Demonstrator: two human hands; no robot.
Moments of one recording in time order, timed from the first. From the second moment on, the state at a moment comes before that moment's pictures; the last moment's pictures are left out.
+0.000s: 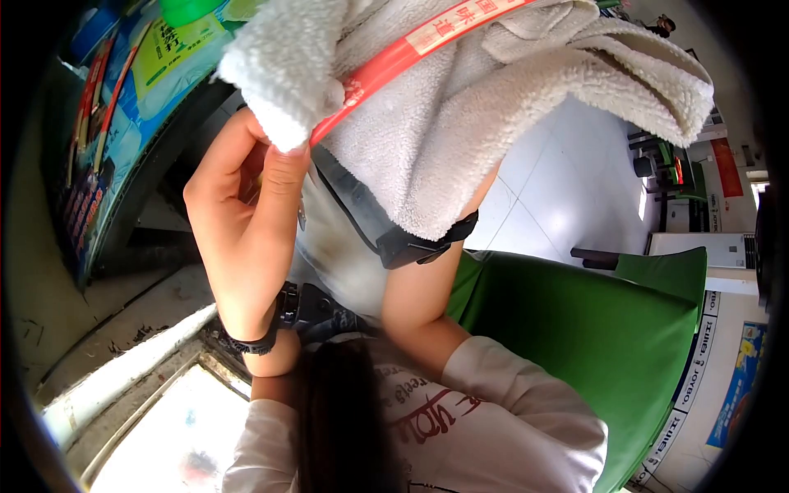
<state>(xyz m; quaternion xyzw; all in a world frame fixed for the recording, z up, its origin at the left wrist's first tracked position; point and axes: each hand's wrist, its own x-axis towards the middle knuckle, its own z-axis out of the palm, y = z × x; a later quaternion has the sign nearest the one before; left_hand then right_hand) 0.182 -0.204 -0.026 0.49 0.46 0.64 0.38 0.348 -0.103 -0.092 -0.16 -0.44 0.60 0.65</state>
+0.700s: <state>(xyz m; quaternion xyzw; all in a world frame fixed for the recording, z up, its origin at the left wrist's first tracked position) 0.170 -0.200 -0.025 0.66 0.44 0.48 0.38 0.310 -0.146 -0.004 -0.20 -0.33 0.52 0.76</state>
